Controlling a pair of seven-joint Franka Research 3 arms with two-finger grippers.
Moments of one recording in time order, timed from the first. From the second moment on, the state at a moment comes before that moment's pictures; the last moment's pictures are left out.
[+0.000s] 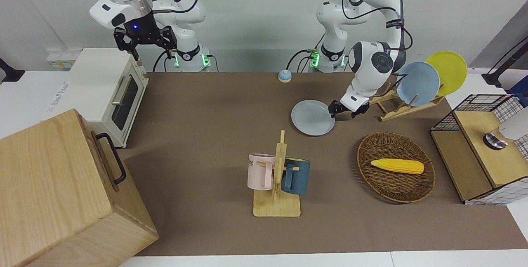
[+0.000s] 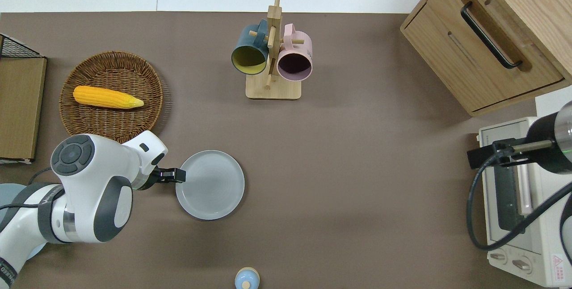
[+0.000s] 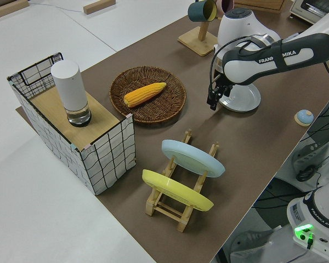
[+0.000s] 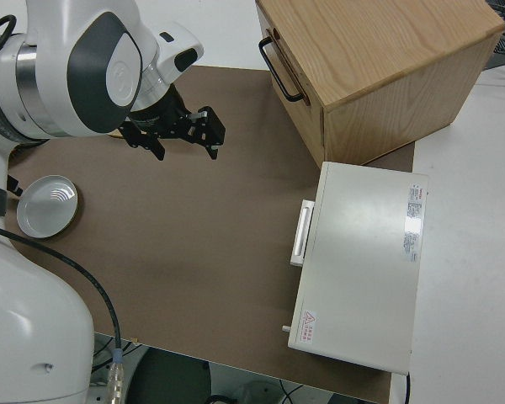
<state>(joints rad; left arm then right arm) -0.01 0.02 -0.14 -2.32 -0.10 2.24 -0.06 -0.06 -0.06 0.16 -1.54 -0.04 1.39 0.01</state>
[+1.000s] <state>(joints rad) -0.05 0.02 -0.13 -2.36 -0.15 2.24 -0.06 -0.06 -0.06 0.16 -1.54 -0.04 1.39 0.01</state>
